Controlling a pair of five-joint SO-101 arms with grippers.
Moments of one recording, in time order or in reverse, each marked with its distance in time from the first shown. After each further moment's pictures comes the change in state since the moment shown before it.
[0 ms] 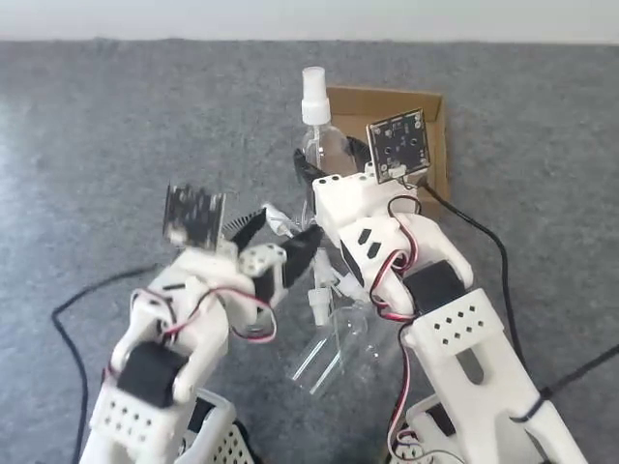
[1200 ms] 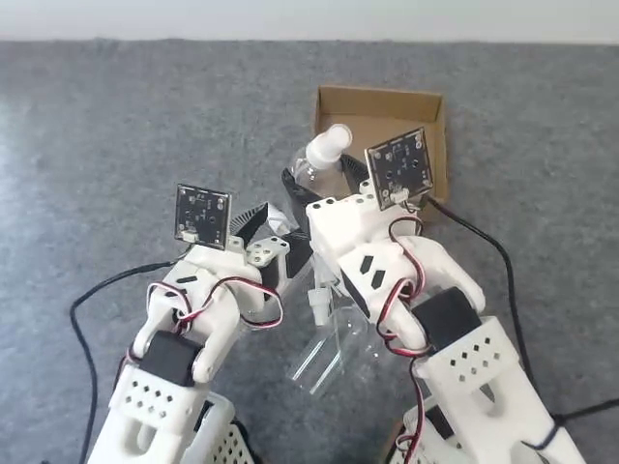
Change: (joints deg) left arm -3.0 3.1 9.9 -14.3 0.0; right arm -4.6 -9.1 -0.7 10.1 -0.2
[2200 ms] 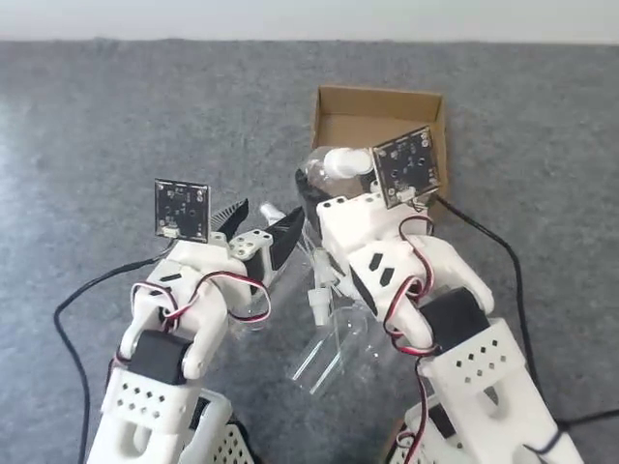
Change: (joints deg) left arm -4.0 0.1 -2.9 4.2 -0.1; right arm 3.0 -1.1 -0.2 1.1 2.6
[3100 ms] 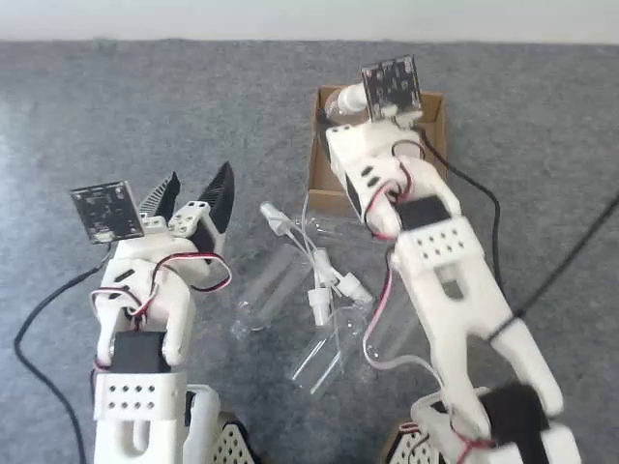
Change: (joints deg) left arm -16.9 -0.1 2.5 -12.1 3.0; right arm 9.8 38.2 -17.2 -17.5 4.8
